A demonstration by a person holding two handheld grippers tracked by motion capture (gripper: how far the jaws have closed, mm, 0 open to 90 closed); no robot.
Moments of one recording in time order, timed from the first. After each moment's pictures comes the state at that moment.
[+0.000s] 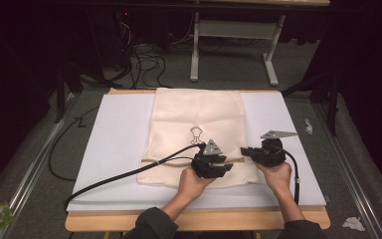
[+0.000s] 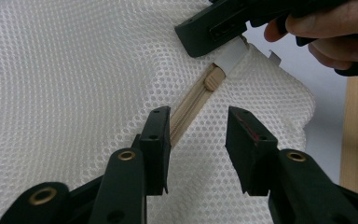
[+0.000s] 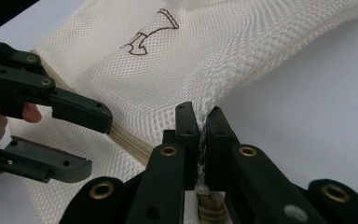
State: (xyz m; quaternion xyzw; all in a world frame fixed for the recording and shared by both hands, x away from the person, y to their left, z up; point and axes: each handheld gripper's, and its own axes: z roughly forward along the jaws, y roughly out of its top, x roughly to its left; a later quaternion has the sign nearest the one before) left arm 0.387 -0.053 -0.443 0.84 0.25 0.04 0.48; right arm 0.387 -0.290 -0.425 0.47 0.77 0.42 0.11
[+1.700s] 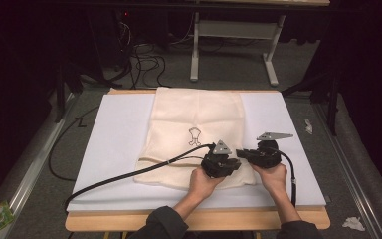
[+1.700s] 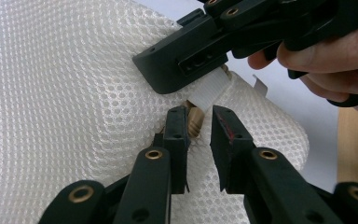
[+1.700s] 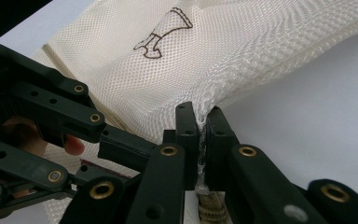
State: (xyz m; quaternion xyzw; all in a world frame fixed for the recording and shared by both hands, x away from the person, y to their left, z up) left arm 0.391 -0.081 -0.453 0.84 0.24 0.01 0.48; right arm 0.387 -0.281 -0.432 0.46 0.77 0.43 0.09
